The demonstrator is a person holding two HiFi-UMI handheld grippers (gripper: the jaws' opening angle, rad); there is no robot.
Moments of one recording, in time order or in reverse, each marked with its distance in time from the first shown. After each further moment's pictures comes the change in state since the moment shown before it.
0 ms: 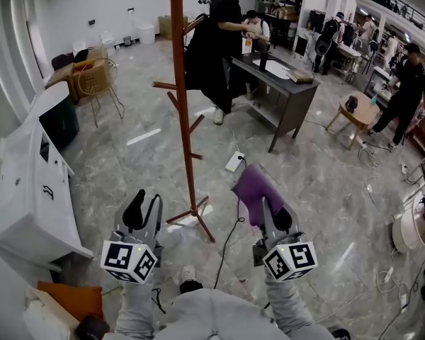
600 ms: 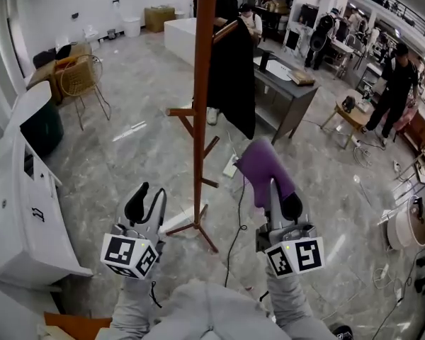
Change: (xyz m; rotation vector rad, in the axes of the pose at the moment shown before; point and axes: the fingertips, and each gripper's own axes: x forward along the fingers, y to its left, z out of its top) left arm 0.130 0.118 -0.001 -0.006 0.023 -0.120; right arm 0.171 0.042 0.050 -0.186 -0.153 -0.055
